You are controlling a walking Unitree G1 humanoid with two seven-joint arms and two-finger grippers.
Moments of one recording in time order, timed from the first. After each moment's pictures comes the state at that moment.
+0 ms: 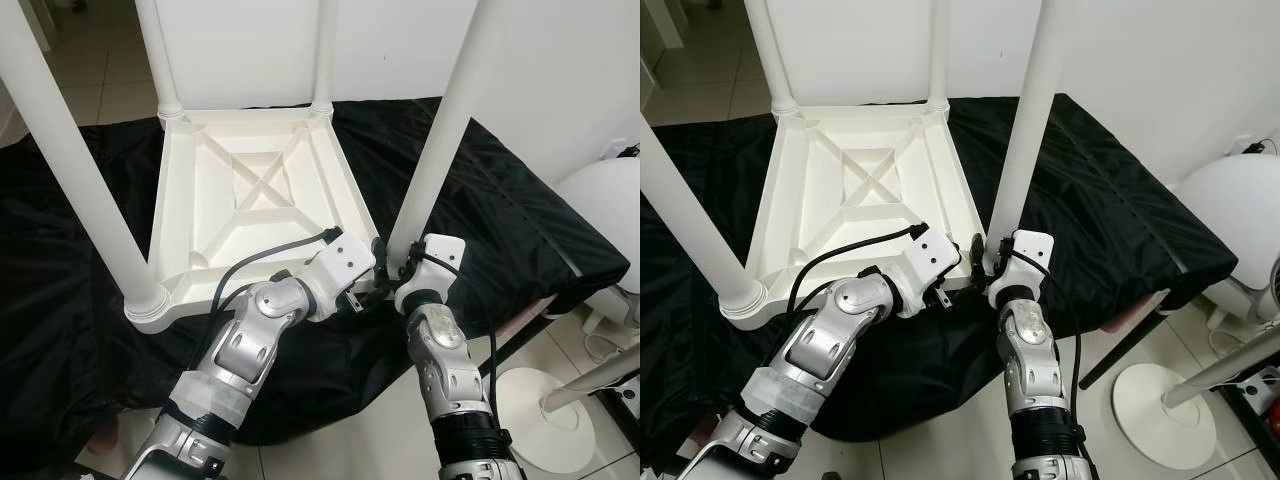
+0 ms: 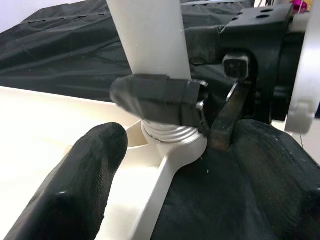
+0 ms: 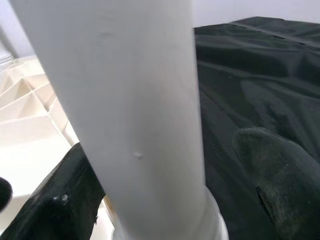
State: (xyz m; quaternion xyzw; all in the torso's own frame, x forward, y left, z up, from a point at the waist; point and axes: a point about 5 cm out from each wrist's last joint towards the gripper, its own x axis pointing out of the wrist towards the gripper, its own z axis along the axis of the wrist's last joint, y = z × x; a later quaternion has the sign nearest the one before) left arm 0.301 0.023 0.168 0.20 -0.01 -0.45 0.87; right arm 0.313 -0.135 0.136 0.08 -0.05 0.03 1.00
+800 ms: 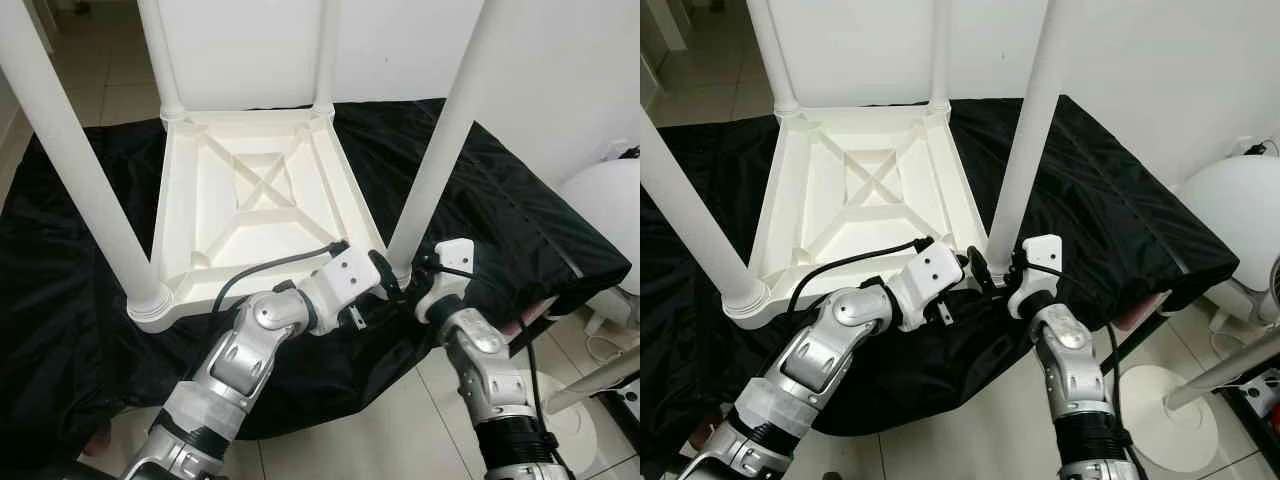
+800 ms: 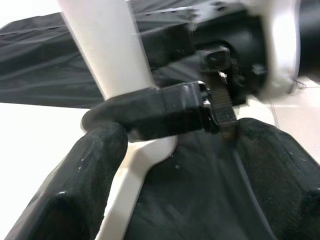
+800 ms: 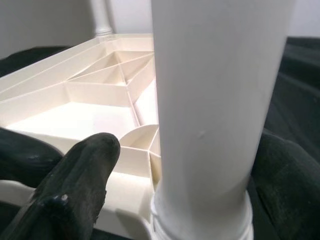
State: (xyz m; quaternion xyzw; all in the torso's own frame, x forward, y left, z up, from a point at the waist) left arm 0.288 0.026 0.163 0.20 -0.02 -0.50 0.84; right arm 0.314 -0.159 0.138 0.00 -0.05 0.23 0.97
